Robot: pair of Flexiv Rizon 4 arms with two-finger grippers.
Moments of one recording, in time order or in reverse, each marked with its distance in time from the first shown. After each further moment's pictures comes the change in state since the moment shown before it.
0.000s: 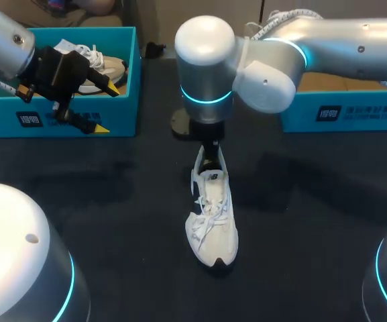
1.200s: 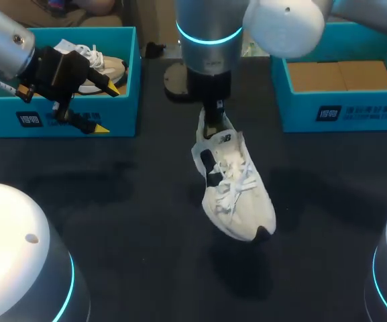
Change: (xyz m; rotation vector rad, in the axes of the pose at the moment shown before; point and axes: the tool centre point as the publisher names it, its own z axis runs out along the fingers) left arm 0.000 0.000 0.000 0.000 0.000 0.000; right arm 0.013 -0.004 -0.167 -0.018 -0.014 -0.106
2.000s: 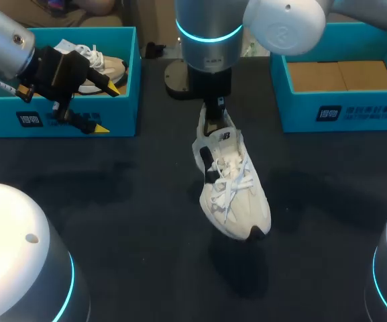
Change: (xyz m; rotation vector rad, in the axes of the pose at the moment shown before) left arm 0.000 0.000 0.000 0.000 0.000 0.000; right arm -0.013 -0.008 -0.002 0.013 -0.023 -0.002
